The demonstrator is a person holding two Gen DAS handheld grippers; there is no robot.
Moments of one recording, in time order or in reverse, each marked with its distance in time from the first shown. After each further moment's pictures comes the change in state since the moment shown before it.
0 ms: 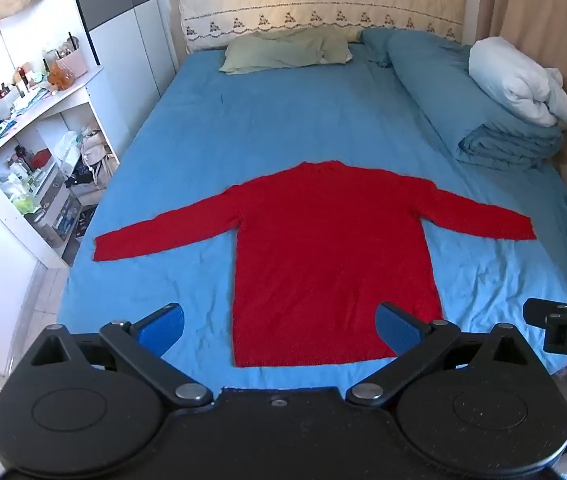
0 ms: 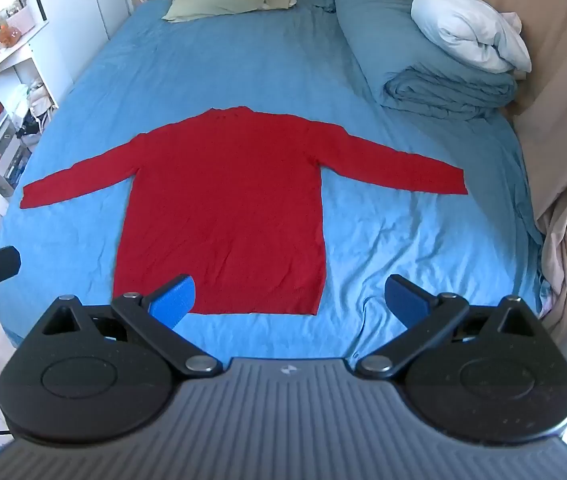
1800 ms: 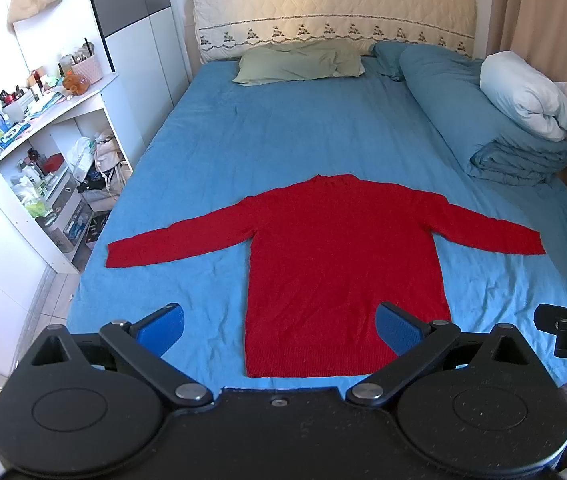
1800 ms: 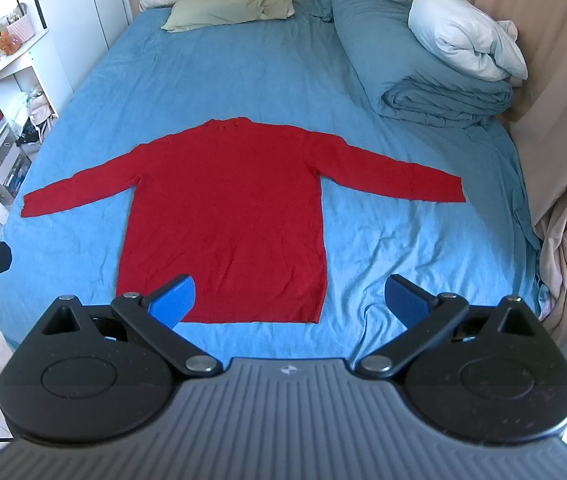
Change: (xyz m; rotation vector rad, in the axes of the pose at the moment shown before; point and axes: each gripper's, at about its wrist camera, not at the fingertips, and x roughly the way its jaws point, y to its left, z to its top) left arm -0.008 0.006 -0.005 -0.034 -0.056 0.010; right arm -0.010 0.004 -0.002 -0.003 -0.024 -0.009
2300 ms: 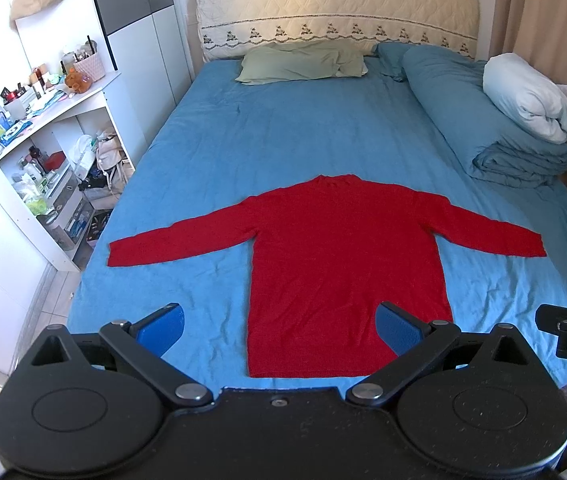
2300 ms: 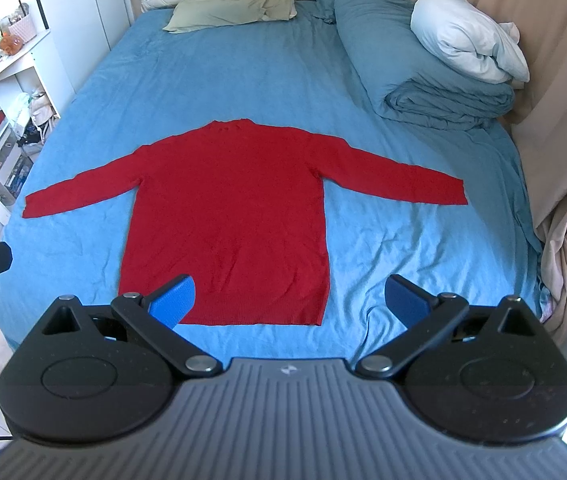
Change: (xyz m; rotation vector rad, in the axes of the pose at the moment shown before) left arm 0.000 0.003 0.002 -0.010 0.002 0.002; right arm -0.001 0.004 0.004 -0.002 -0.004 0.001
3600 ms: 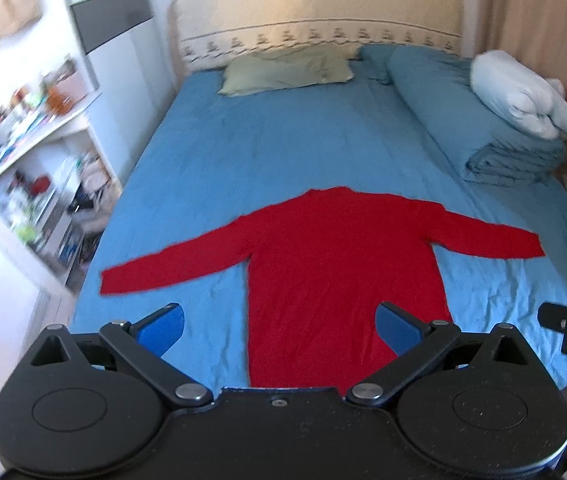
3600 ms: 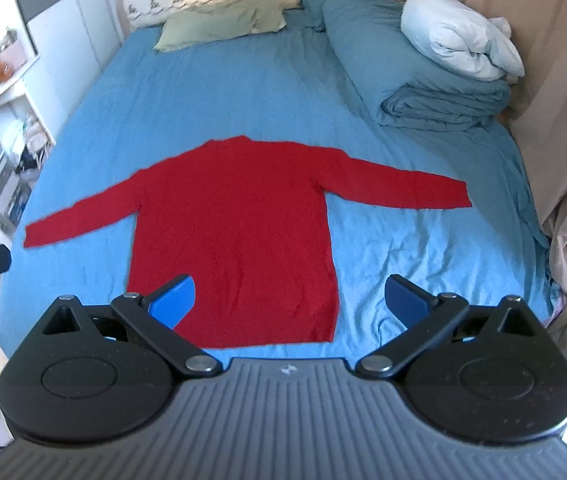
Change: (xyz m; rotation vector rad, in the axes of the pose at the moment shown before) left arm 0.021 0.000 0.038 0.082 -0.028 -0.039; right arm 0.012 -0.004 0.019 0.079 -0.041 0.010
